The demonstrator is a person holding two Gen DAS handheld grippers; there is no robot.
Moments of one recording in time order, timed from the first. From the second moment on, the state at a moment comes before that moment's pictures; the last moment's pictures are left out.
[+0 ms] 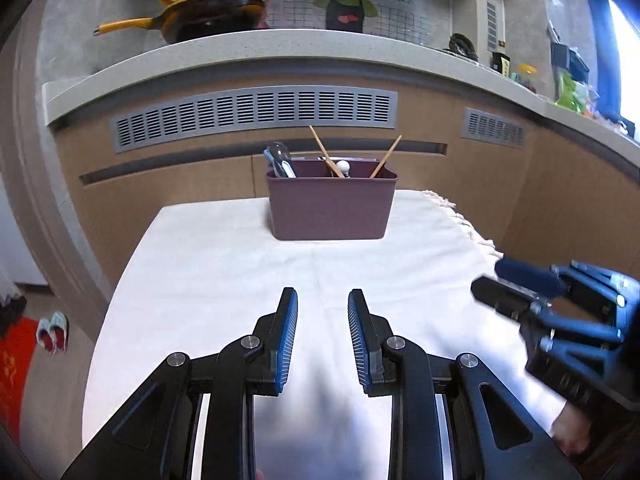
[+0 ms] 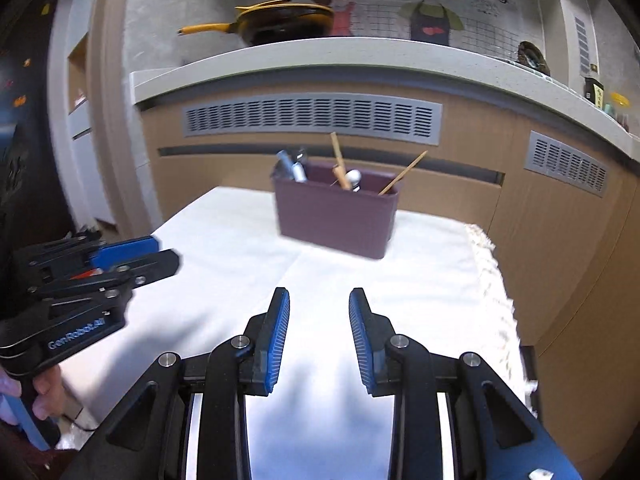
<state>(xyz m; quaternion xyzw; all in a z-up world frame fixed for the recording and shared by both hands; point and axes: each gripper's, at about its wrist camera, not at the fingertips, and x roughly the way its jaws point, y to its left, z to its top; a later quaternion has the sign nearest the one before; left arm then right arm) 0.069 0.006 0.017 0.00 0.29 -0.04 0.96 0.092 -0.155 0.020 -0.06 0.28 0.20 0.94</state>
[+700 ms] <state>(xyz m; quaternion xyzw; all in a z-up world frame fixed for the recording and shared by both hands) 0.052 0.000 0.025 -0.01 0.28 -0.02 0.96 0.076 -0.172 0.018 -0.02 0.29 0.19 0.94</state>
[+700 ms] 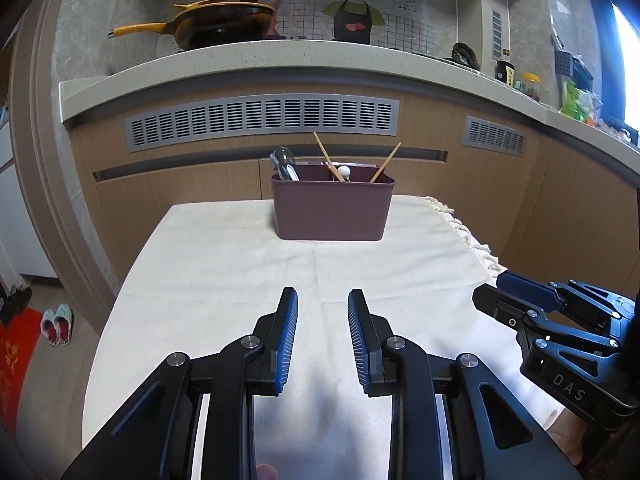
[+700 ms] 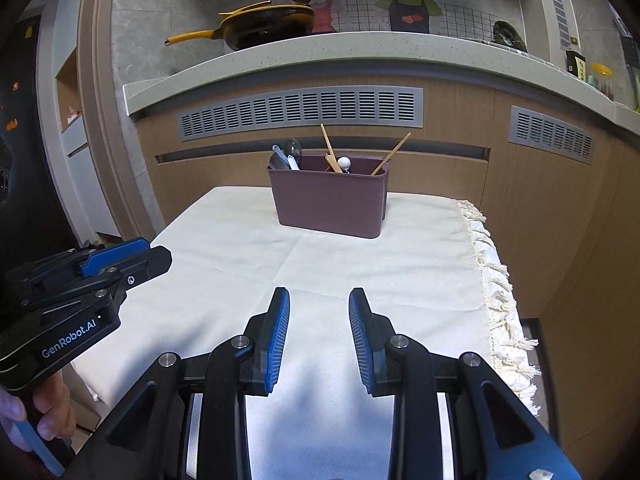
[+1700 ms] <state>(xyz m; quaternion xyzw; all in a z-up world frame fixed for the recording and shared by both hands) 0.050 -0.001 0.023 -0.02 0.28 -0.03 0.96 0.078 -0.173 0.016 -0.01 0.30 0.19 0.94</state>
